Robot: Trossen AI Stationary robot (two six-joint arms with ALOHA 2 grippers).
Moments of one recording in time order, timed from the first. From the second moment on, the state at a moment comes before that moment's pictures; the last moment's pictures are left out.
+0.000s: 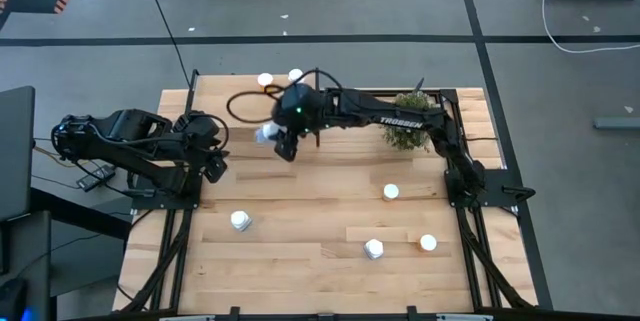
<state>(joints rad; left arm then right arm) -0.22 1.02 1.39 -1.45 -0.47 -0.82 -0.11 2.15 2.33 -0.83 0.03 0.18</state>
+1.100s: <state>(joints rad) -0.22 1.02 1.39 -1.45 -0.50 -0.91 -0.24 2.15 2.07 -0.37 -0.03 0.07</state>
